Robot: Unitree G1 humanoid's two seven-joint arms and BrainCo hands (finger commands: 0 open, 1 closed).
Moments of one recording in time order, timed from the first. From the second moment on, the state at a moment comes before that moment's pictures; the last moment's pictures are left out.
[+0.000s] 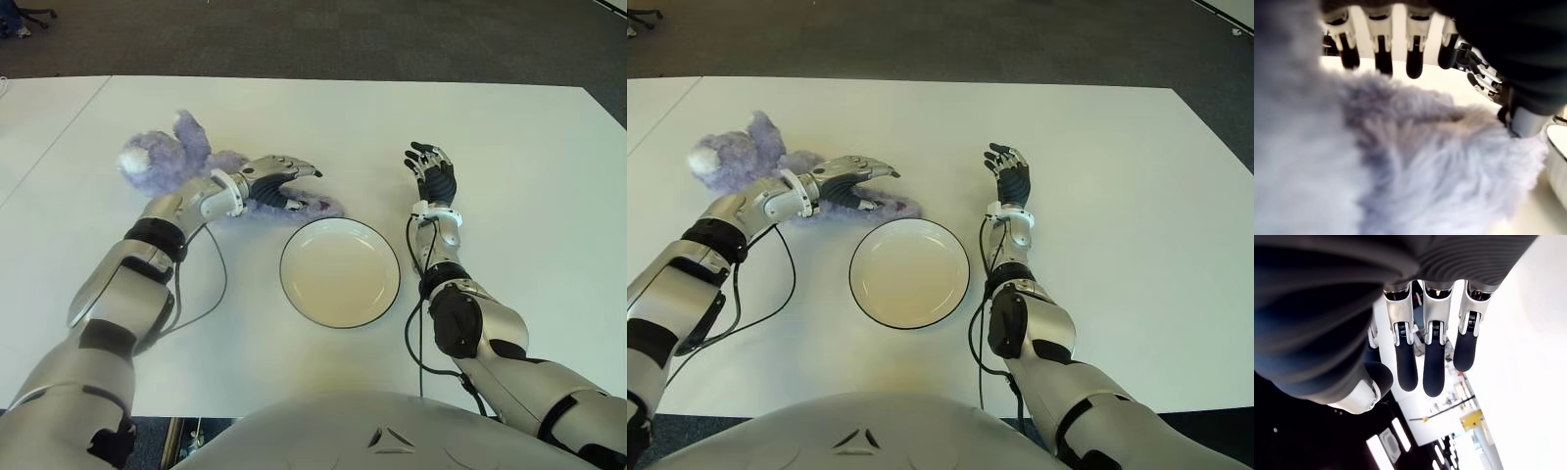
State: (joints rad) left arm -0.76 0.52 -0.53 0.97 0.72 -0.82 0.03; right arm -0.66 -0.01 -0.51 1.20 0.23 -0.57 0.18
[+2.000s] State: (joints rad) left arm -0.85 0.54 -0.48 1.08 0.58 -0.68 -0.47; right arm -0.66 0.00 -0.48 1.20 0.23 -0.58 0.16
